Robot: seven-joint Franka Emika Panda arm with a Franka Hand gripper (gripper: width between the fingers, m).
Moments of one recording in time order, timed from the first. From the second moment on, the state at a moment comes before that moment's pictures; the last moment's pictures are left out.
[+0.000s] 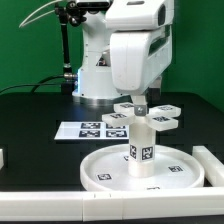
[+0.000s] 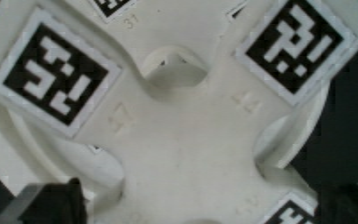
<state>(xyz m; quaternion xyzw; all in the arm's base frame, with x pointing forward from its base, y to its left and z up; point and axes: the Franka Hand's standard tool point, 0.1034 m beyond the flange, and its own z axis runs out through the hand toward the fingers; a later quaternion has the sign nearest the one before) 0.556 0.032 0.115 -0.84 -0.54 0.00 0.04</state>
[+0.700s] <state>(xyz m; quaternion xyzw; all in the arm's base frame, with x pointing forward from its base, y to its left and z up) 0.548 0.028 0.100 -0.84 -0.54 0.01 0.04</state>
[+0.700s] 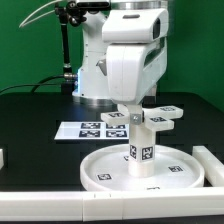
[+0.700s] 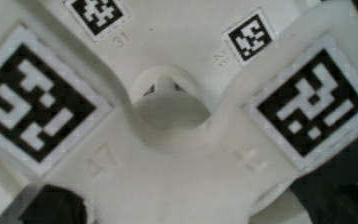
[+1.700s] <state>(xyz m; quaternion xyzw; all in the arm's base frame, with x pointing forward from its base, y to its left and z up) 0.547 0.025 0.098 -0.85 -0.52 0.01 0.04</state>
